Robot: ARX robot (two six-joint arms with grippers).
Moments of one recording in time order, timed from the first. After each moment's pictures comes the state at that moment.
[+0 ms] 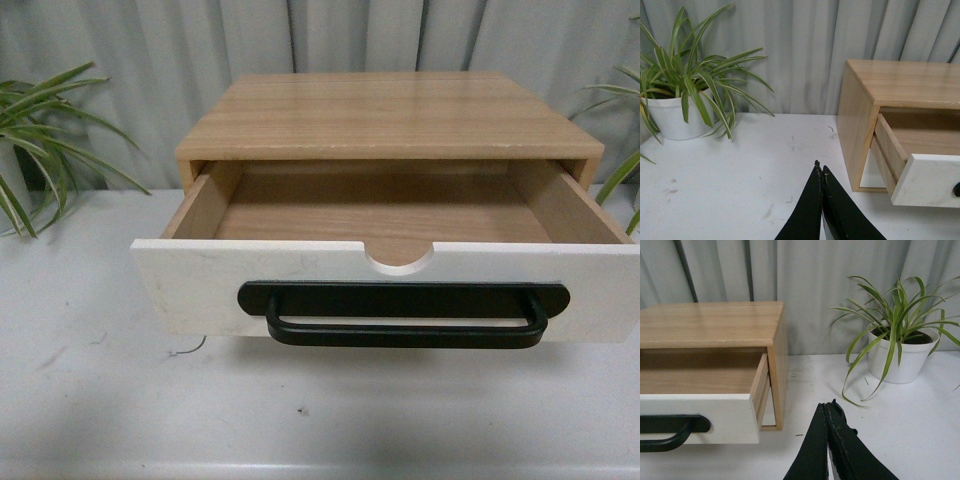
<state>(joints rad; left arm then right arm) 0.00 0.31 0.01 0.31 0.00 -0.01 0.00 0.27 0.01 0.27 0.00 -0.01</state>
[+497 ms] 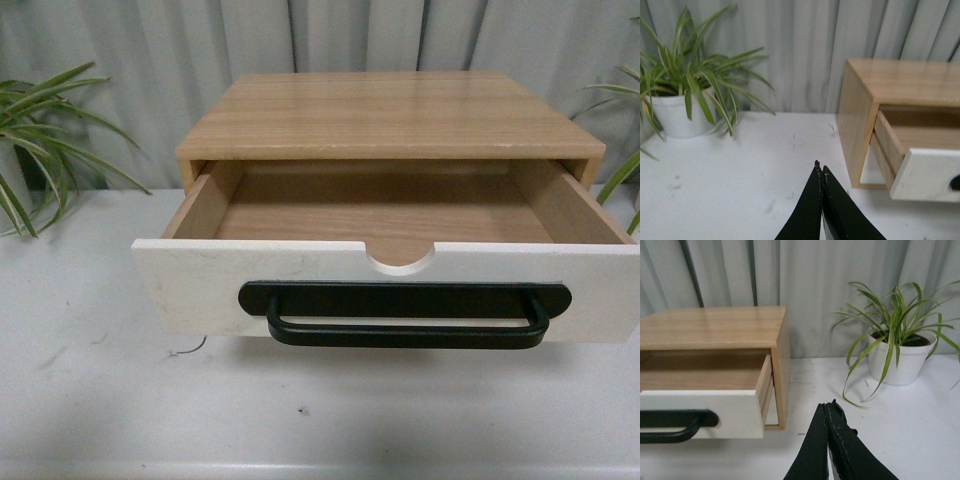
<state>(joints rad) 0.00 0.16 0.01 0.15 0.00 -0.01 0.00 0.02 0.01 0.00 0.00 -0.01</state>
